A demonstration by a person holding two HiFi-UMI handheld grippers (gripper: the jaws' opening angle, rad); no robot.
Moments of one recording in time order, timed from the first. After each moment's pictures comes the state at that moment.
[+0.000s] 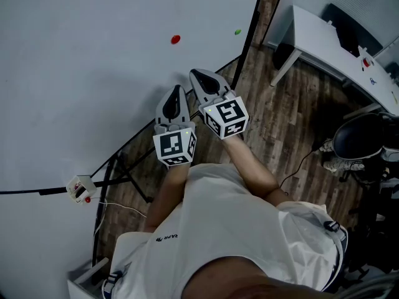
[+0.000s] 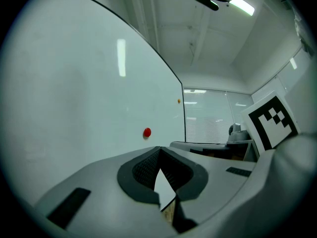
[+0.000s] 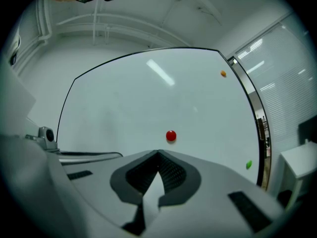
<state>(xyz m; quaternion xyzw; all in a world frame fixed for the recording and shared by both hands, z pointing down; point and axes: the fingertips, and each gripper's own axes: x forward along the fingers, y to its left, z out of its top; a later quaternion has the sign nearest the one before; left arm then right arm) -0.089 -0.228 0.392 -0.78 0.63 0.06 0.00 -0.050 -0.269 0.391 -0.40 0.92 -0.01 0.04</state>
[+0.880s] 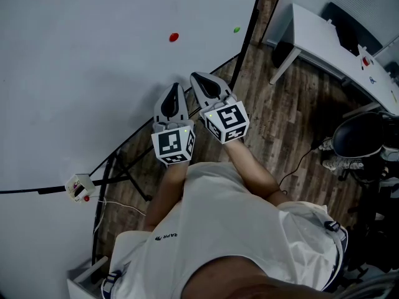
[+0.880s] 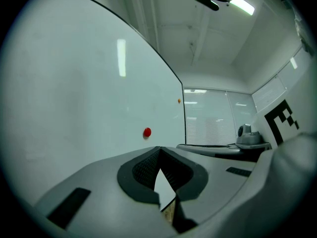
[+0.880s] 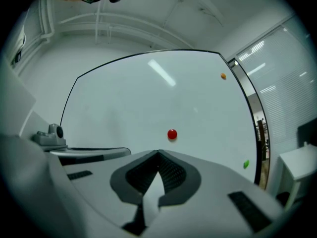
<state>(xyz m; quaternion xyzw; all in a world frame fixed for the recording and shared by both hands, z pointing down) -0.090 -0.229 0.393 -0.78 0.63 0.06 0.00 -0.045 -0.255 0.397 -0.40 0.92 -0.01 0.03</state>
